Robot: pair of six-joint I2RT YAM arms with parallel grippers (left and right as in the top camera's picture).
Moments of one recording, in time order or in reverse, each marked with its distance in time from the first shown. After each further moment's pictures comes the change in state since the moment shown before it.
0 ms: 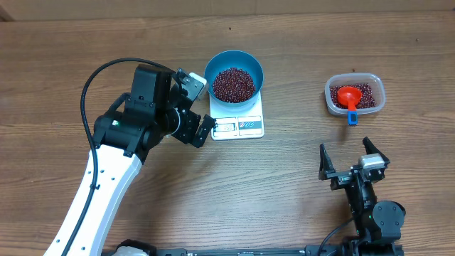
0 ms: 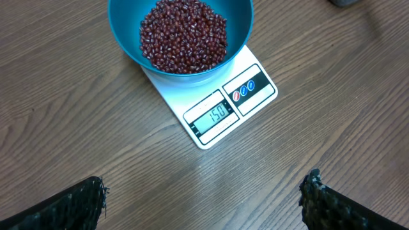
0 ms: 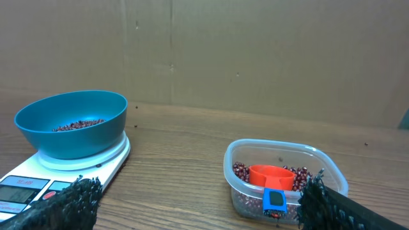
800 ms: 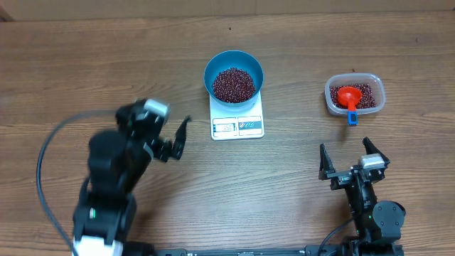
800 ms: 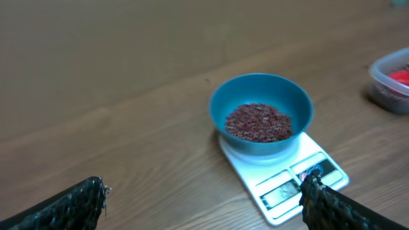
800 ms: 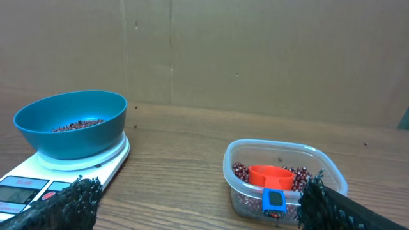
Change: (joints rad) left arm 0.153 -0.567 -0.576 0.624 -0.049 0.000; right arm 0.000 0.000 0.000 0.000 0.002 0.000
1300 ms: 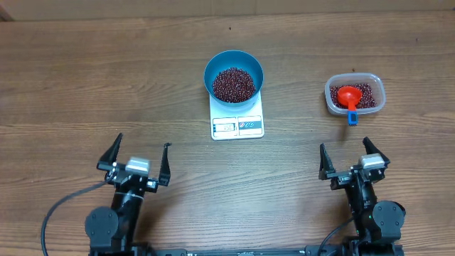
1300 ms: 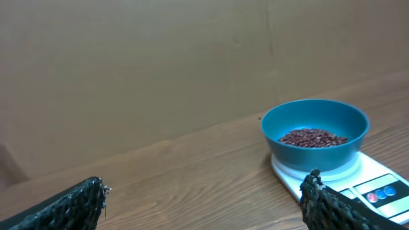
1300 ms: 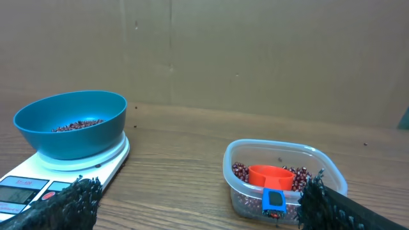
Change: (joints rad) left arm 0.169 -0.640 -0.511 0.237 0.004 0.039; right arm 0.000 0.000 0.000 0.001 0.001 0.000
